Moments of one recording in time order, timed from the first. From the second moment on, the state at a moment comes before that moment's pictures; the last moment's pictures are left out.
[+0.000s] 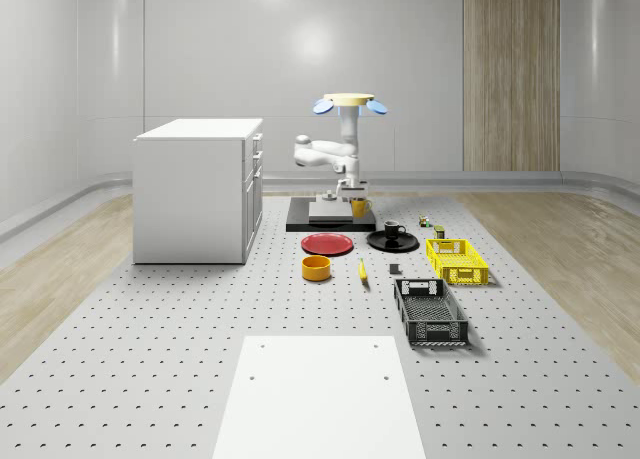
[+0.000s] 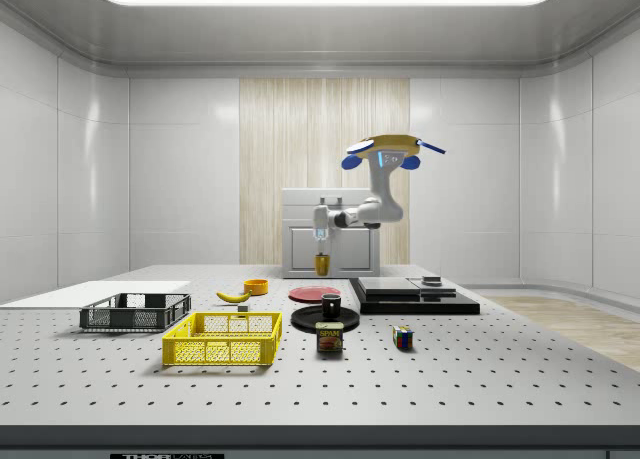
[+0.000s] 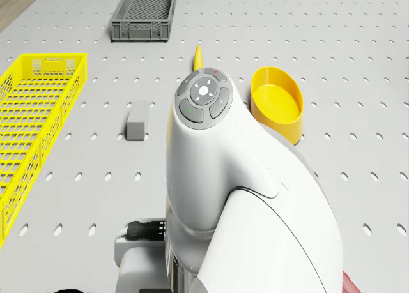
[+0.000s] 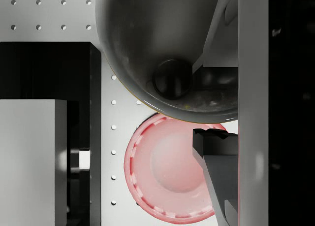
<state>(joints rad) -1.26 -1.60 1.45 -2.80 -1.68 1.65 1.71</state>
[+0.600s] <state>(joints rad) -1.26 -1.61 1.45 -2.80 -1.68 1.65 1.71</state>
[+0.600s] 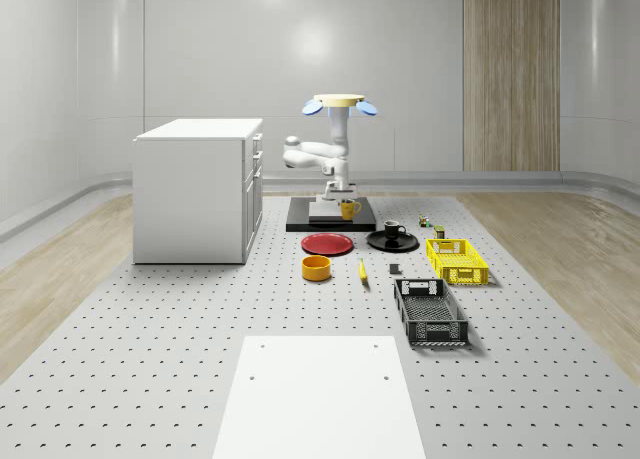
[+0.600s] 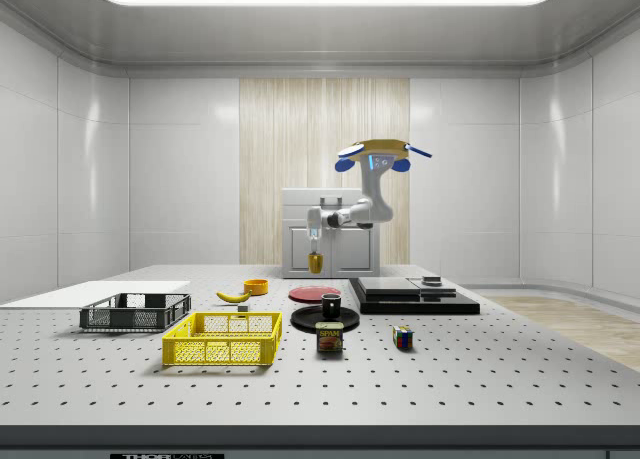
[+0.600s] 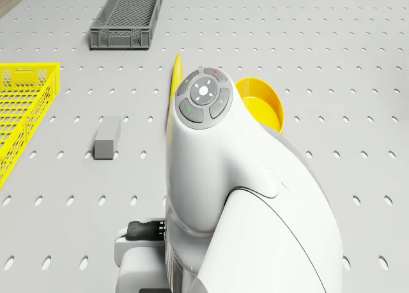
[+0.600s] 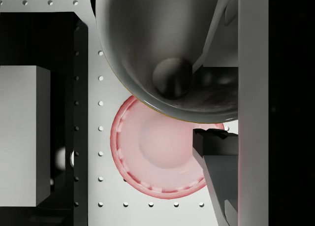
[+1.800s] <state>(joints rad) -1.27 -1.61 1.41 -2.80 -1.71 1.66 1.71</state>
